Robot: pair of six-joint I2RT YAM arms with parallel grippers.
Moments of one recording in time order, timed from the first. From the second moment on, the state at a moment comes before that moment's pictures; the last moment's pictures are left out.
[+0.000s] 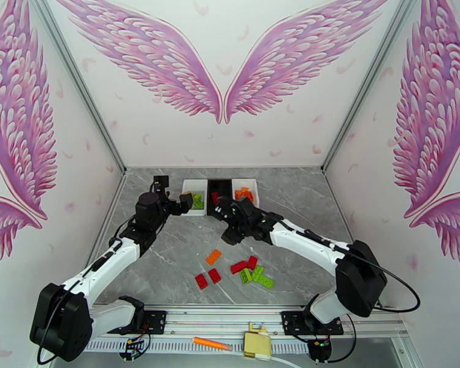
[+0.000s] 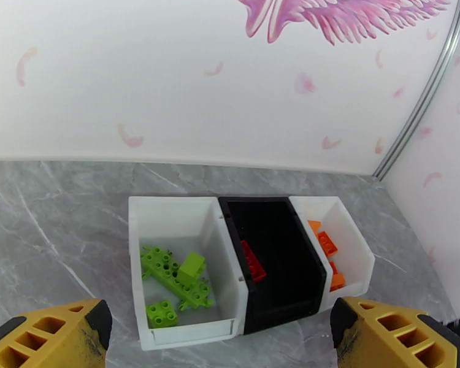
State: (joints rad) left arm -0.35 1.19 0.75 0.19 0.04 -0.31; right arm 0.68 1.52 1.08 -0.38 -0.07 -0.24
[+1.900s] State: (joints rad) left arm -0.77 1.34 0.81 -0.29 -0.06 -0.28; right arm 0.53 1.33 0.92 -0.01 -0.03 -0.09
